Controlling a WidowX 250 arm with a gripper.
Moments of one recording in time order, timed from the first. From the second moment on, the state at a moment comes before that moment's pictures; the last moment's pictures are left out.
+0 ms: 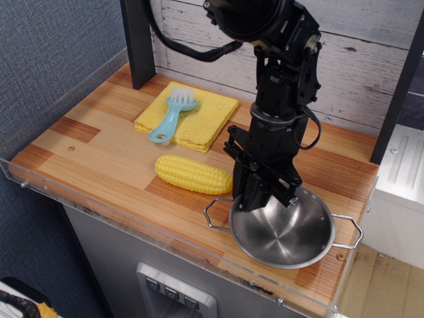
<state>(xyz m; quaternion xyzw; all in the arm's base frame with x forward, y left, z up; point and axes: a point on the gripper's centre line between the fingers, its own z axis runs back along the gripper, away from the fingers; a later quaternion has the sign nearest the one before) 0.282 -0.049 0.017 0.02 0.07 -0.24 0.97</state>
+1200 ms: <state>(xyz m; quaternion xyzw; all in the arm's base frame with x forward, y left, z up) 0.312 0.086 0.170 0.00 0.04 0.02 1.00</state>
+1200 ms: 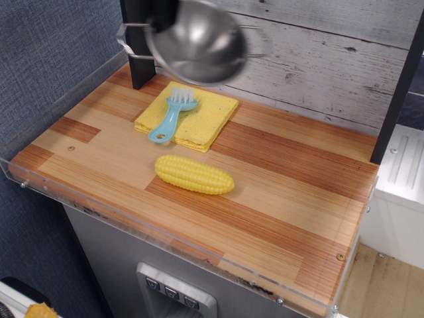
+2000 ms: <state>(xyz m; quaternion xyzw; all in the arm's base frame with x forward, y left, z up) 0.291 0.213 0.094 0.11 0.10 0.05 0.99</state>
